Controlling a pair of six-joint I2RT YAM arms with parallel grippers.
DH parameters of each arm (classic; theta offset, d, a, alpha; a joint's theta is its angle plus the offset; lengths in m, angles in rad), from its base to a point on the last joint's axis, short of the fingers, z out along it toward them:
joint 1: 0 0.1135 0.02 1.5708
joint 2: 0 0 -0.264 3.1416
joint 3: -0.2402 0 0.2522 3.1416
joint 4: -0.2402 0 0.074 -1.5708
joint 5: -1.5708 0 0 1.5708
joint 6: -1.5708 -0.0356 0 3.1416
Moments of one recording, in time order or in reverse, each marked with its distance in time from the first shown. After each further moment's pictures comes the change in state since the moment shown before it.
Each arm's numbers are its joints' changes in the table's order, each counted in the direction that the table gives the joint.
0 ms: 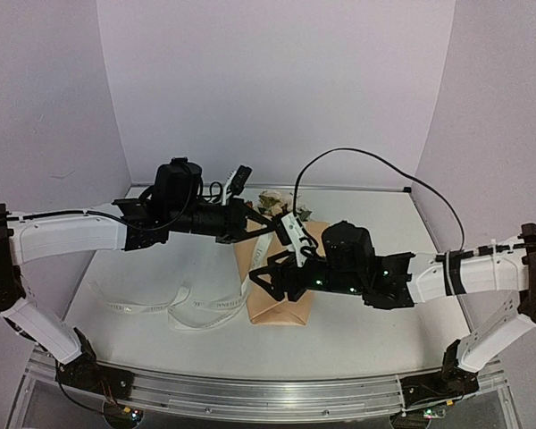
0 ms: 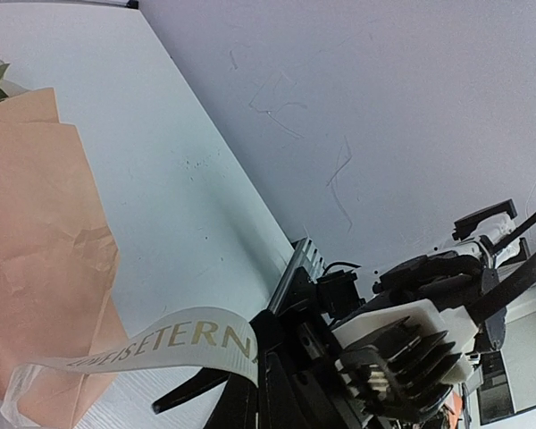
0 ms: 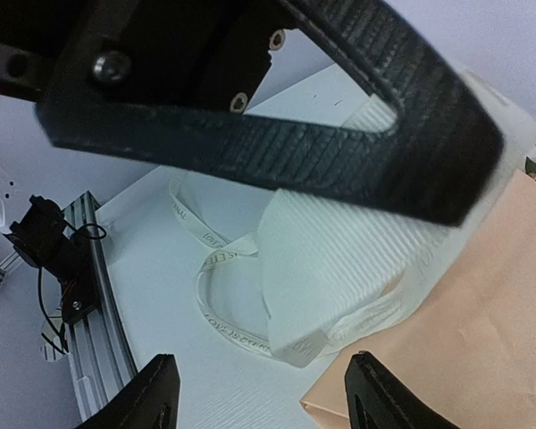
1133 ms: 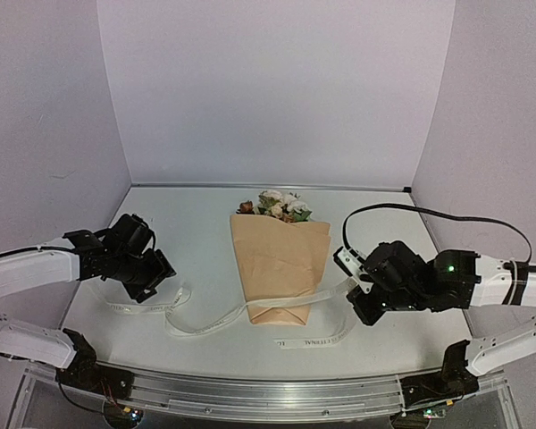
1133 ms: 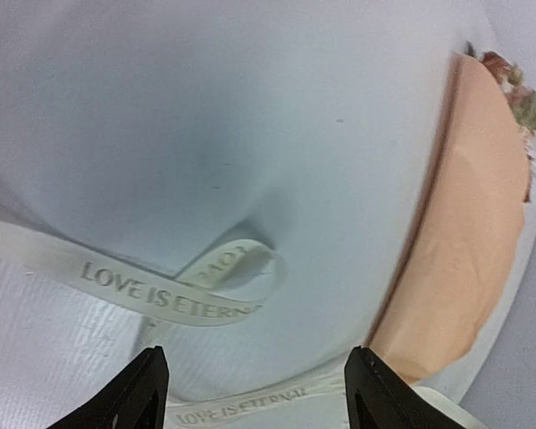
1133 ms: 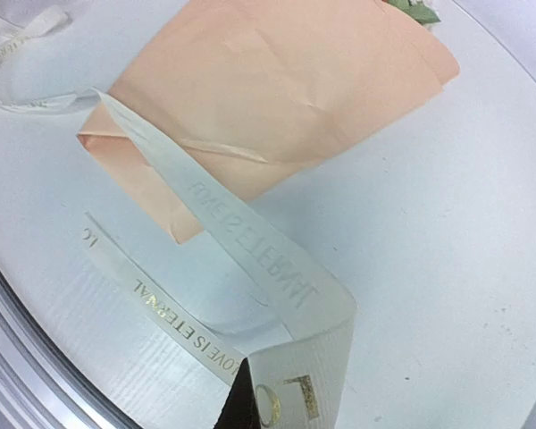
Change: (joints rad) left arm 0.213 0.354 0.403 -0.659 0.623 0.511; right arm 0.000 0.385 0.079 -0.909 -0.331 0.062
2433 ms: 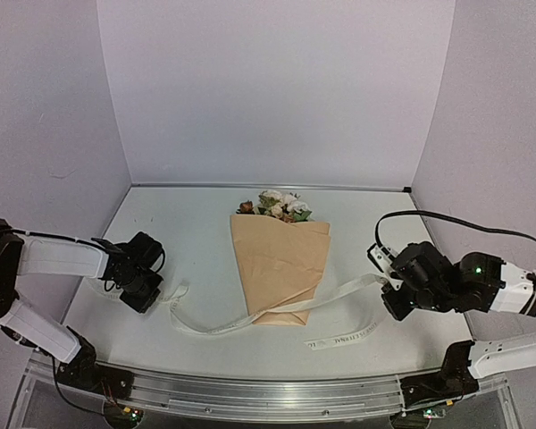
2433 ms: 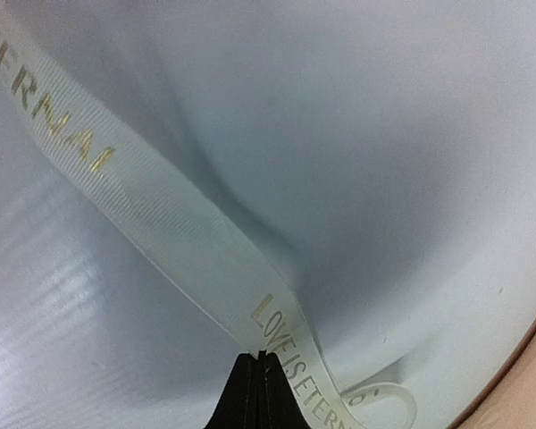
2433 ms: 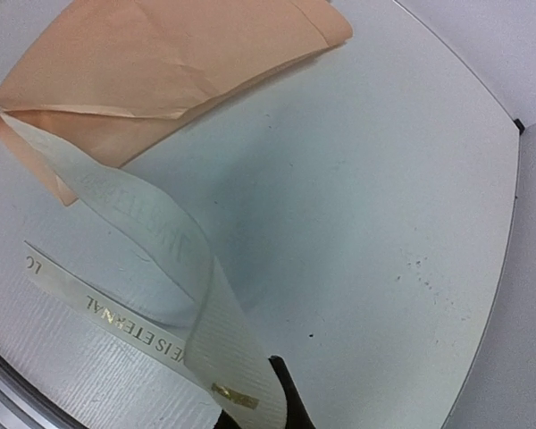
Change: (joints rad) left arm 0.098 -0.269 0.082 0.087 0.100 0.317; right arm -0.114 0.187 0.075 -0.159 -0.146 0.075
